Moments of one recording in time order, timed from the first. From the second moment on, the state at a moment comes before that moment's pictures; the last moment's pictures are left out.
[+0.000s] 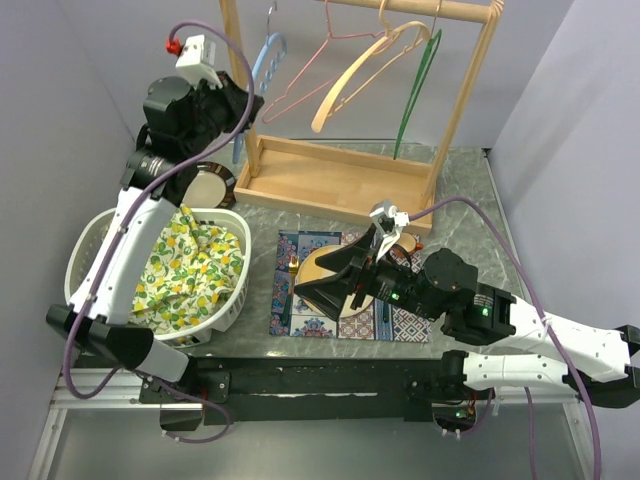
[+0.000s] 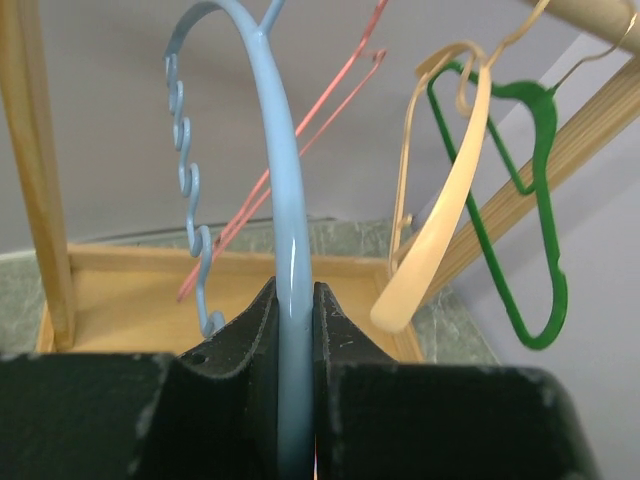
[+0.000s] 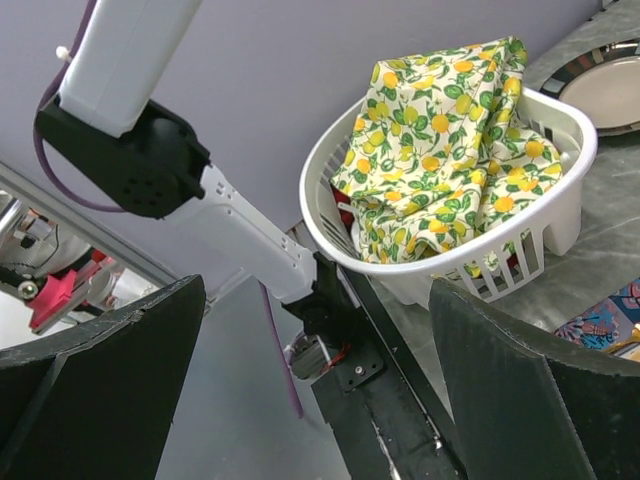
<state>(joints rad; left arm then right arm) -0.36 1.47 1.83 -0.34 0.11 -0.41 1.27 0.87 1.06 -0.12 0.14 0.54</state>
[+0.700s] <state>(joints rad) -0.34 1.74 2.09 -0.26 0.17 -0.40 1.27 0.84 1.06 -0.13 0.15 0.52</state>
